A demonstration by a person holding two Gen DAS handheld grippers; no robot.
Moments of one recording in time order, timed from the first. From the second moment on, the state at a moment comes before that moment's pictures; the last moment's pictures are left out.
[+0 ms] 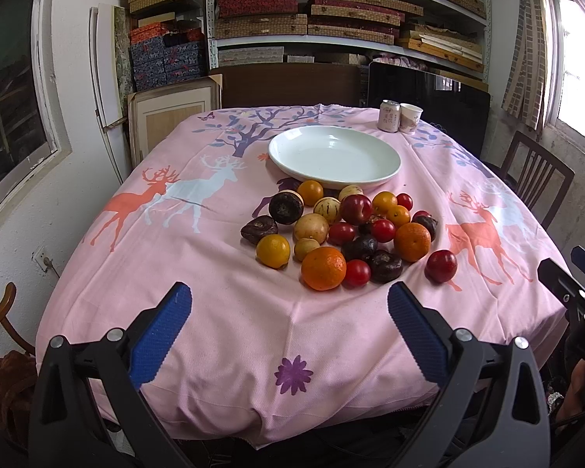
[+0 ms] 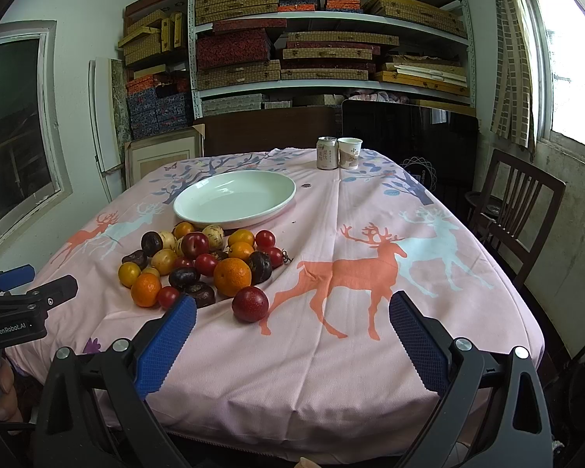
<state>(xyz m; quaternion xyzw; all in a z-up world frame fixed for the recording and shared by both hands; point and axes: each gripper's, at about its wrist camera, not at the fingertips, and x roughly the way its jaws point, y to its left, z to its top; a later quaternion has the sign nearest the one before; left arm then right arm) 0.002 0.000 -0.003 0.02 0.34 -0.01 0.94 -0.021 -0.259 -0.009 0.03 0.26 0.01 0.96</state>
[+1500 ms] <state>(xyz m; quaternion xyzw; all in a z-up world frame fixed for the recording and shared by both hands) 0.107 -0.017 -0.089 -0.01 0.41 -0.10 0.91 0.037 -0.270 -0.066 0.01 0.34 0.03 0.94</state>
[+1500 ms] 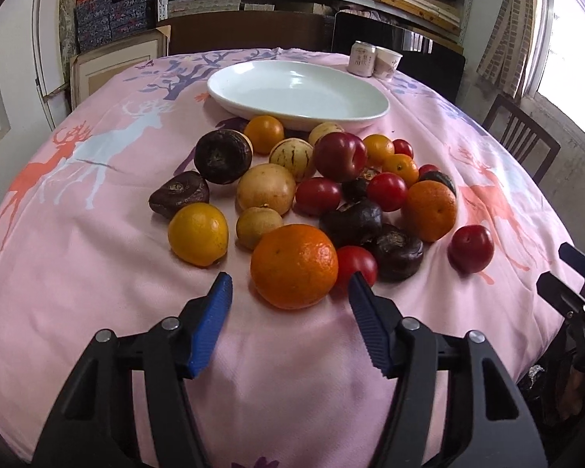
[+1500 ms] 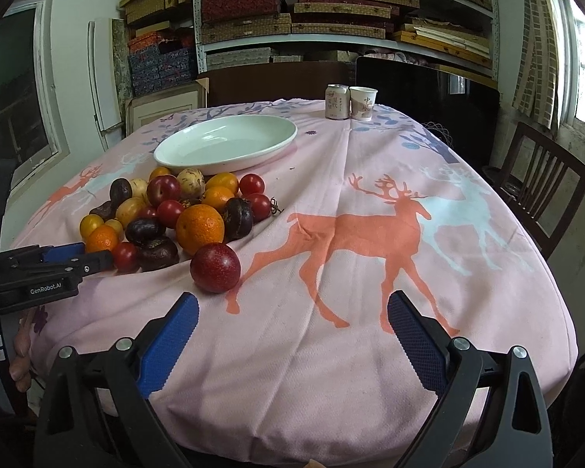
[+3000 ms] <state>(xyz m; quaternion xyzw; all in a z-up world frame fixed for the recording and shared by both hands) 0.100 -0.014 -0.095 0.02 0.38 -0.10 0.92 0.094 -0.224 -0.089 -0.03 0.38 0.11 0.92</state>
